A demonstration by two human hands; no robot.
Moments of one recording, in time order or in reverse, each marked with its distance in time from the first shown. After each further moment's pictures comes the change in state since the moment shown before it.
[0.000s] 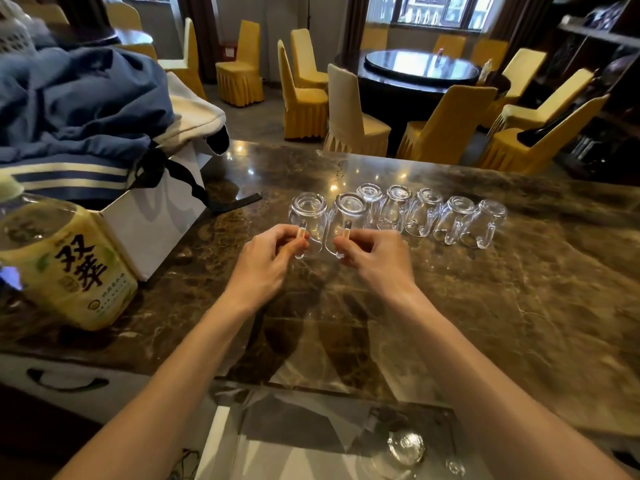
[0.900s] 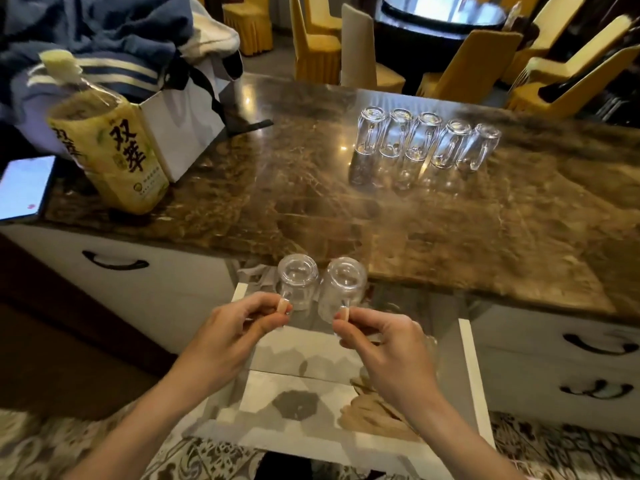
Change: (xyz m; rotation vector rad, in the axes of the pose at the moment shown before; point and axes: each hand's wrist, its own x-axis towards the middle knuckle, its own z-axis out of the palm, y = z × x) left_hand -0.248 0.012 -0.025 -0.143 -0.256 -0.110; right_hand -0.257 0.033 -0.028 0.028 -0.177 -0.018
